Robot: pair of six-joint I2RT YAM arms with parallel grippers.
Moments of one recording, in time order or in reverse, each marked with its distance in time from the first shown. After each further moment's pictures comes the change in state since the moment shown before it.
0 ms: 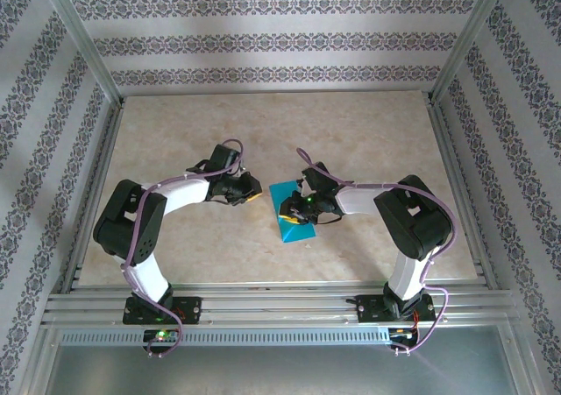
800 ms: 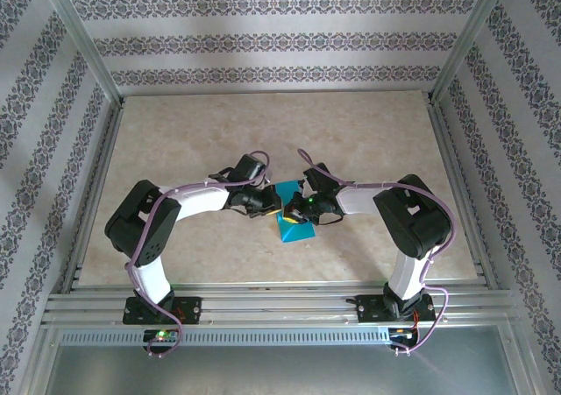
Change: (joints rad) left arm -0.185 0.046 0.041 -0.017 0.009 -0.013; right arm -0.006 0.009 -0.008 0.001 -0.005 -0.012
